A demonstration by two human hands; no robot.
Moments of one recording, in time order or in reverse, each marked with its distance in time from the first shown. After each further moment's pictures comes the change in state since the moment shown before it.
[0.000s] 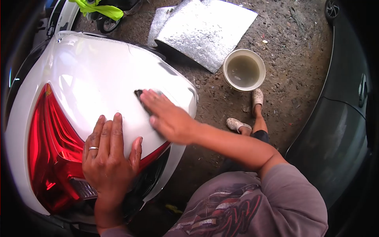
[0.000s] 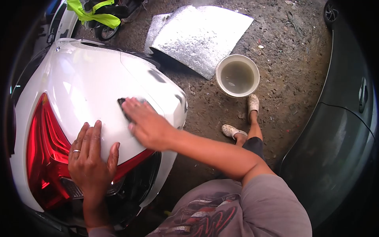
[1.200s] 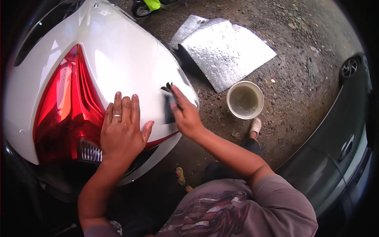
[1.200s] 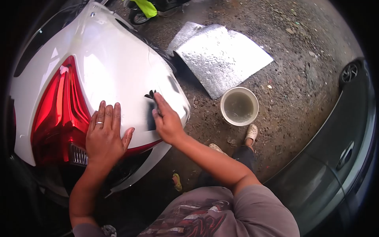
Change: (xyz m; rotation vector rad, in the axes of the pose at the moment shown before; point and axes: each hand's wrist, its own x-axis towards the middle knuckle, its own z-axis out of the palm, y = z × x) left_hand 0.004 0.000 -0.002 0.043 -0.119 -0.160; right_hand 0.010 -0.015 -0.023 0.093 0.248 0.063
